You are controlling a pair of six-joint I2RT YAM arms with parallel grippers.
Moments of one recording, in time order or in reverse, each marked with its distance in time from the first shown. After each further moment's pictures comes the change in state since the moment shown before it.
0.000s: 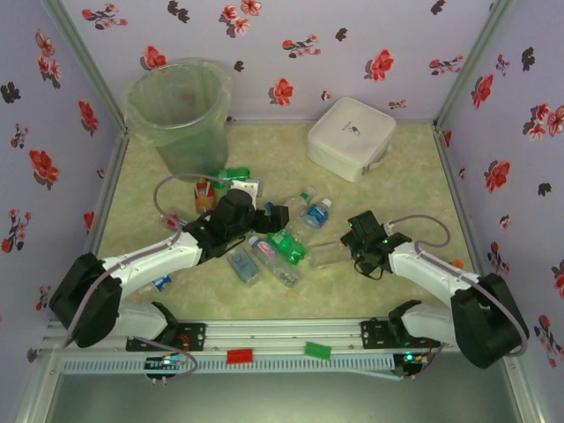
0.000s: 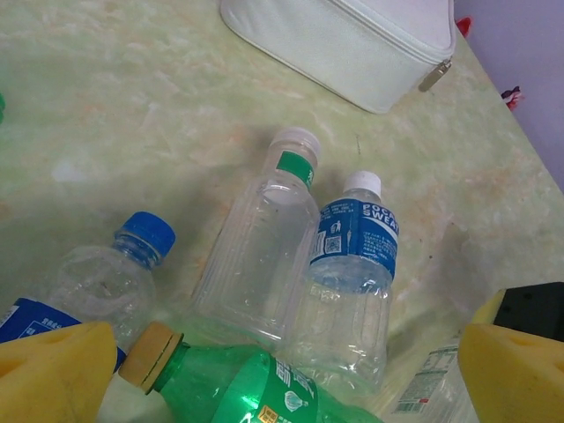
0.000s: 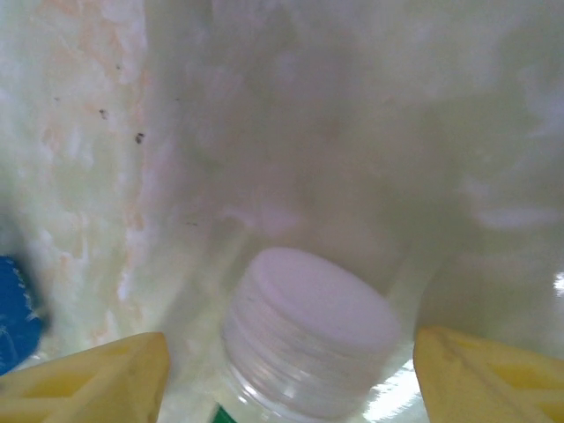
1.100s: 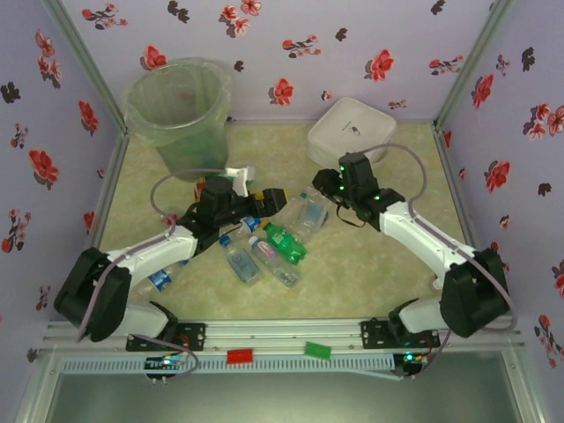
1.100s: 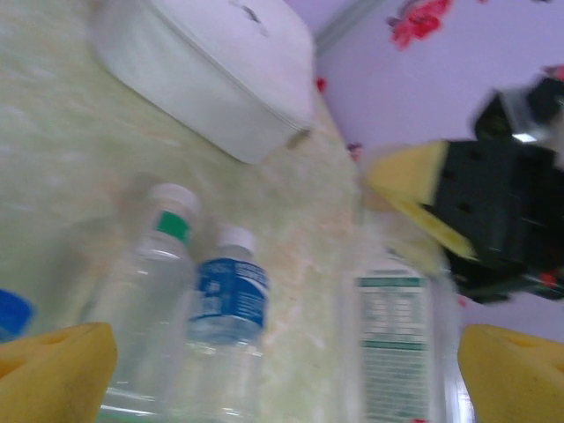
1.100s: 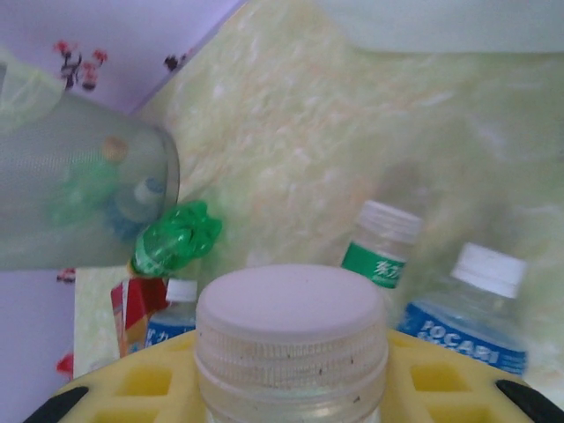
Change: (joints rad) left arm 0.159 0.054 -0.034 0.336 0.436 -0.166; right arm 0.020 0.195 0.485 0.194 -0.180 -0.489
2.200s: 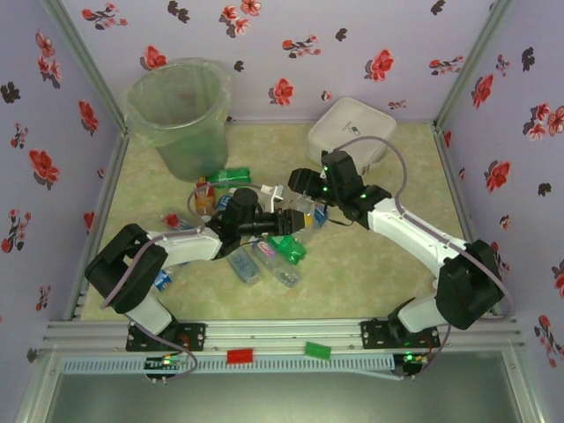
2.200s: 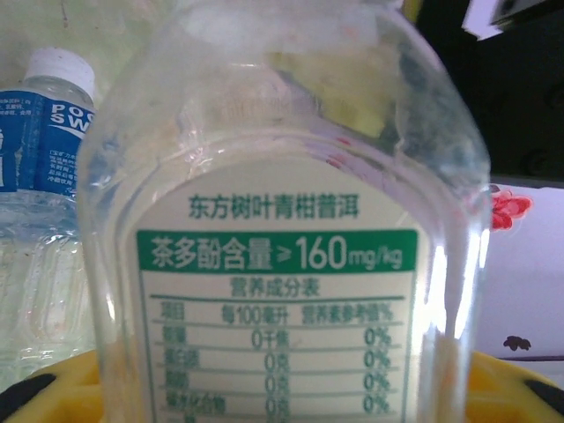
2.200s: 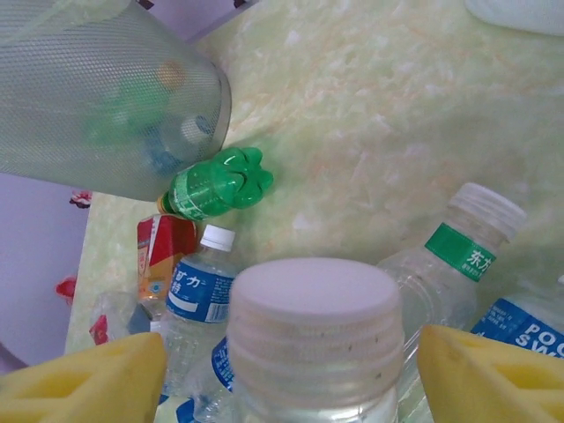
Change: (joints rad) left arm -0.124 0.212 0.005 0.191 0.208 -0.170; right arm 0.092 0.032 0.080 -0.017 -0.006 -0.130
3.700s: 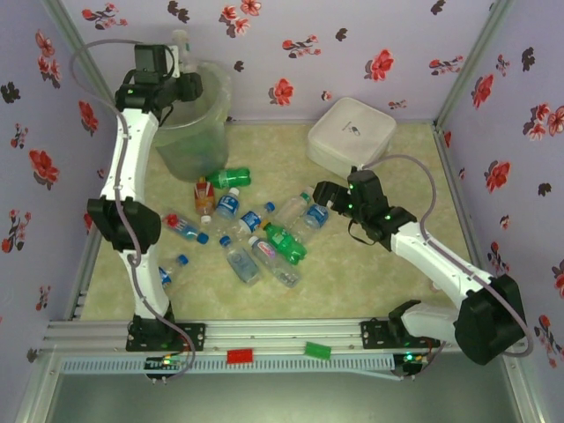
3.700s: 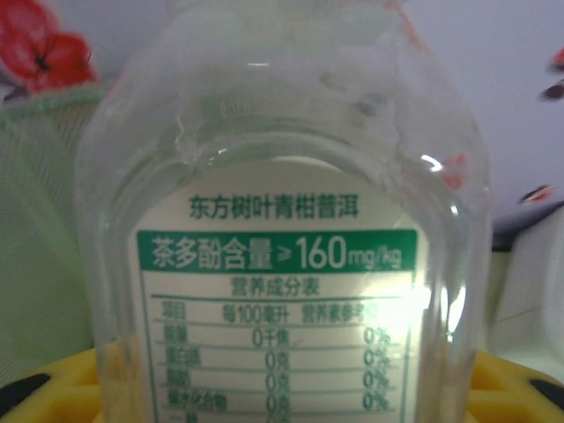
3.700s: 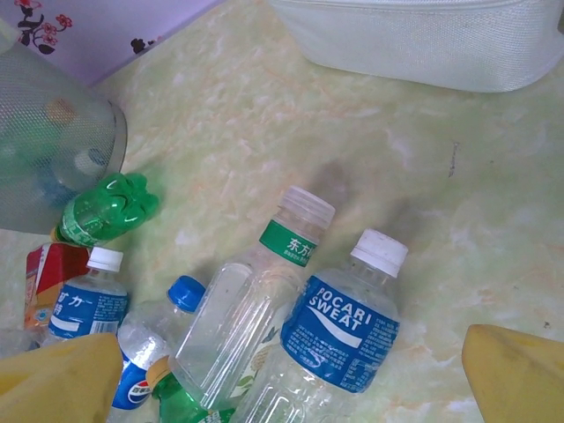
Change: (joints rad) left arm 0.653 0.472 1.638 -1.425 -0.518 0.761; right arm -0.094 -0.221 -0.249 -0.016 0.118 -0.059
